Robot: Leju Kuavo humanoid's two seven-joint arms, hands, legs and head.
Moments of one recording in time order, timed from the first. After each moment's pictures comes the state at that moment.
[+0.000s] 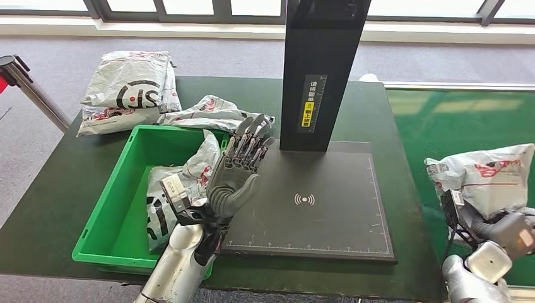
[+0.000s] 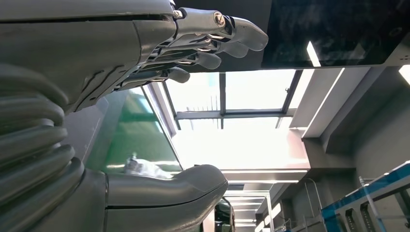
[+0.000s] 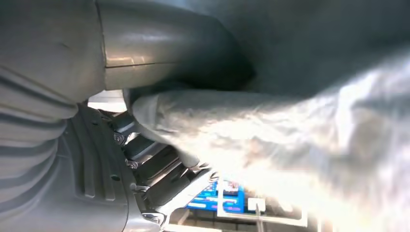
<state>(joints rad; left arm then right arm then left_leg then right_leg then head) -0.28 -0.31 -0.33 -1.25 0.09 -0.41 -0.70 -0.40 -0.22 -0.50 -0.63 1.58 -0.70 0.40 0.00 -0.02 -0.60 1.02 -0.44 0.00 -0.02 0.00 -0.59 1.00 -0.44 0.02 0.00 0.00</state>
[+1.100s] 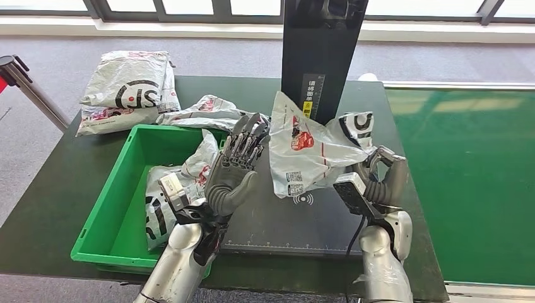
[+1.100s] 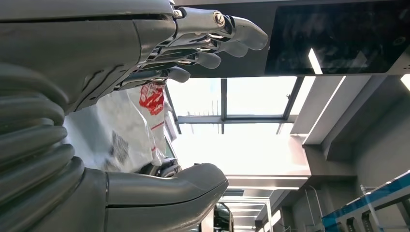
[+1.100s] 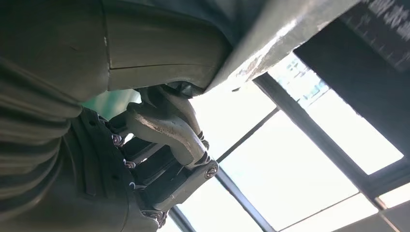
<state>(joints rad) -0.28 -0.31 -0.31 -1.24 0.10 -0.40 -0.70 -0.28 0.28 -0.25 -1.26 0.96 -0.44 -0.56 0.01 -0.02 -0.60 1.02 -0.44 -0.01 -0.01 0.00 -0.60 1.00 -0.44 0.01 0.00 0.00</state>
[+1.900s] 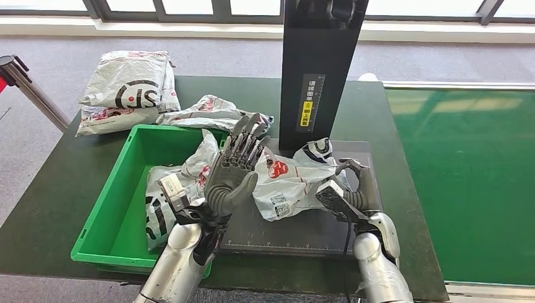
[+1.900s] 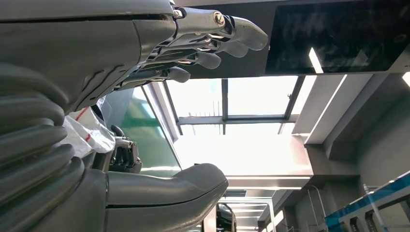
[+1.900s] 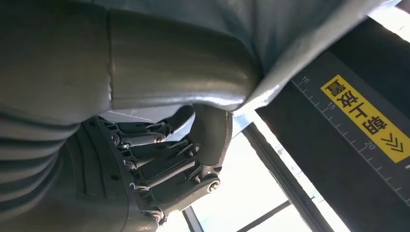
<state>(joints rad) -0.28 -0.31 -0.31 -1.25 0.09 -0.40 -0.70 -0.29 0.18 -0.11 -1.10 0.92 -0.25 -0.44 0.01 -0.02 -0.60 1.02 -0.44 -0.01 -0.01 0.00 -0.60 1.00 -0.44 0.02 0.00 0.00</state>
